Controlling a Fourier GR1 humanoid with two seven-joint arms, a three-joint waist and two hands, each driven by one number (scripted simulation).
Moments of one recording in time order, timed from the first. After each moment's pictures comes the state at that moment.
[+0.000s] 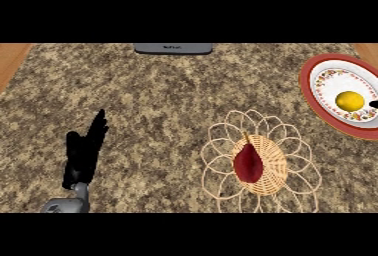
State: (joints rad) left arm -0.05 0.10 -0.03 -1.46 -0.08 0.14 0.21; right arm -0.77 -0.72 -0.79 -0.21 0.42 0.17 -0.53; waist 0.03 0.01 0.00
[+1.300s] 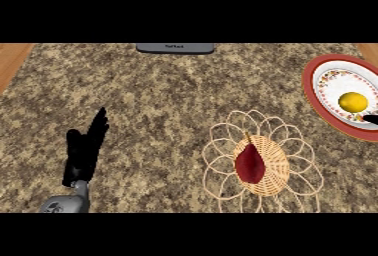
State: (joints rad) left arm -0.07 0.10 -0.01 -1.45 -0.09 0.12 0.21; right arm -0.70 -0.71 -0.72 -0.18 0.41 0.01 -0.58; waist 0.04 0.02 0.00
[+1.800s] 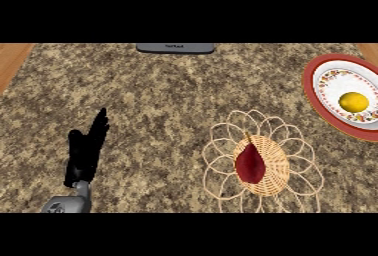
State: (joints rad) left arm -0.06 0.09 -0.02 -1.46 -0.10 0.13 0.22; right arm -0.64 -0.77 -0.73 -0.17 0.39 0.02 -0.59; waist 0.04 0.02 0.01
